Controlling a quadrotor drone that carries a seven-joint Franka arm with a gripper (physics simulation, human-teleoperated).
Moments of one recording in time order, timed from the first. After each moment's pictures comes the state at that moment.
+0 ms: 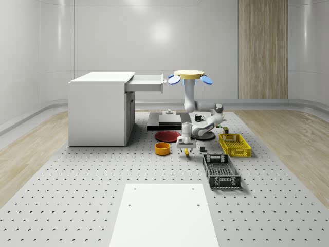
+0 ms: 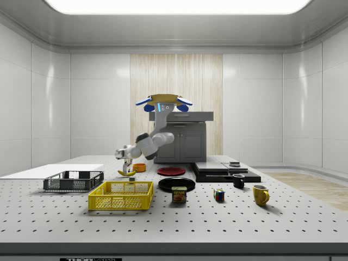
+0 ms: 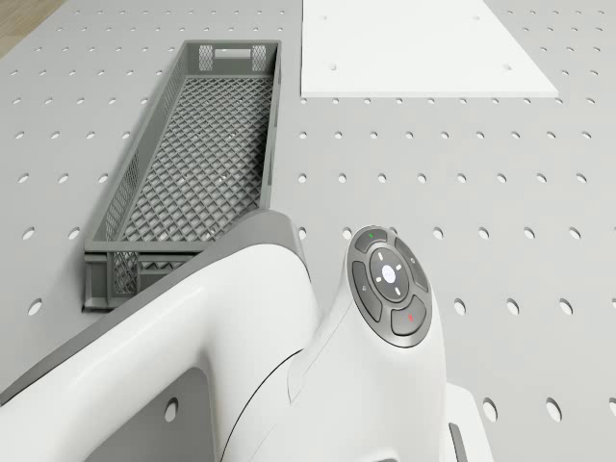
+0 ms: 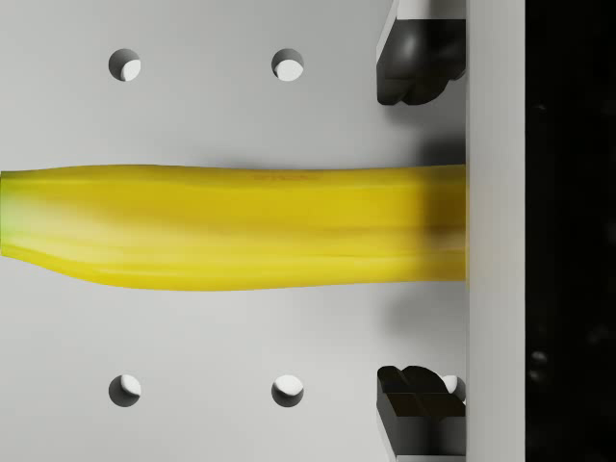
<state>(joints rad) 1.59 -1.52 -1.10 -2.62 2.00 1.75 -0.33</state>
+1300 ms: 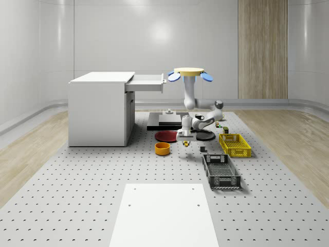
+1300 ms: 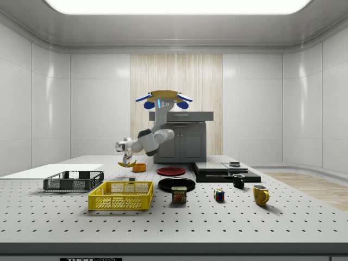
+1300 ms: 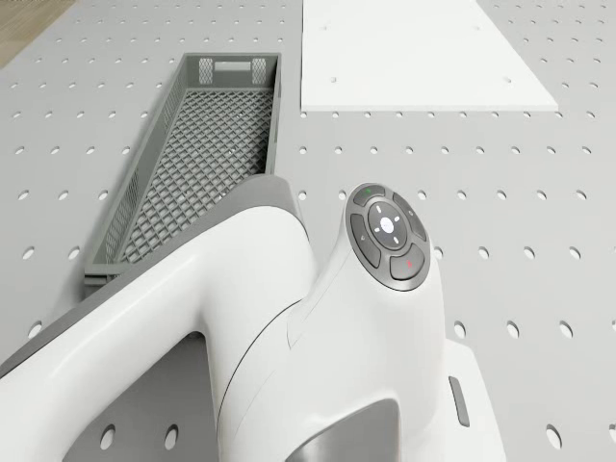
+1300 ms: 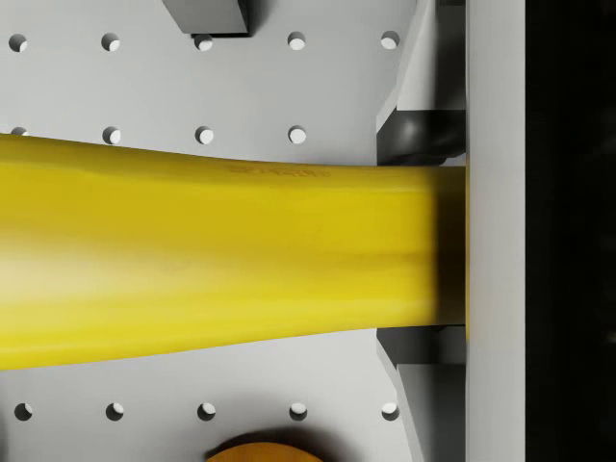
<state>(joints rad) 1.53 -1.50 -1.23 -2.68 1.90 1.66 -0.32</state>
